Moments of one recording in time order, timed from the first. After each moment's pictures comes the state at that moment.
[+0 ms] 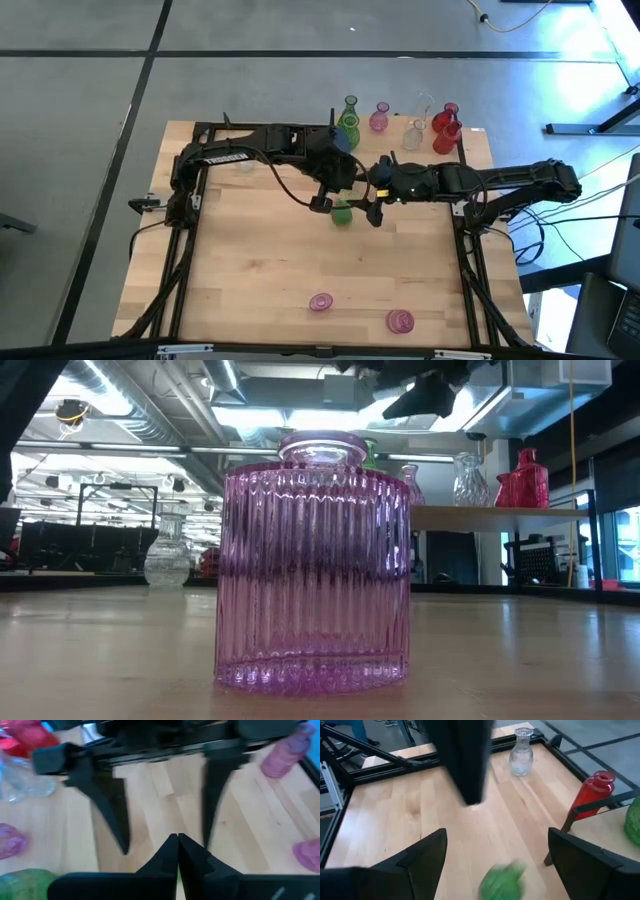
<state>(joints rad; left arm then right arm) 0.08 1.98 2.23 -1.08 0.10 0.34 0.06 1.23 1.03 -0.30 0.20 0.23</state>
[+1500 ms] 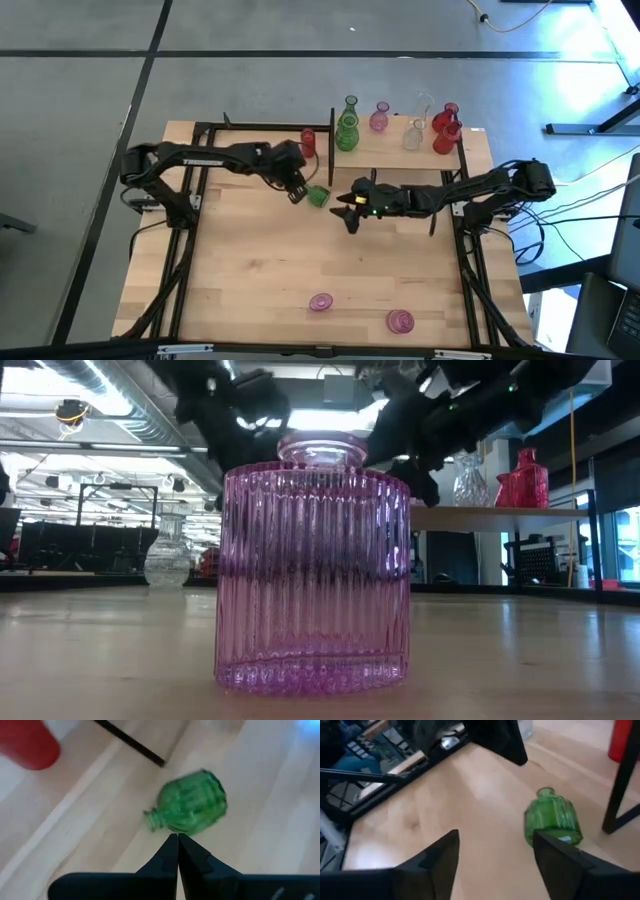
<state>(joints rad) 0.30 1.57 1.04 -0.45 0.04 -0.37 0.05 1.49 0.76 0.26 0.19 0.59</state>
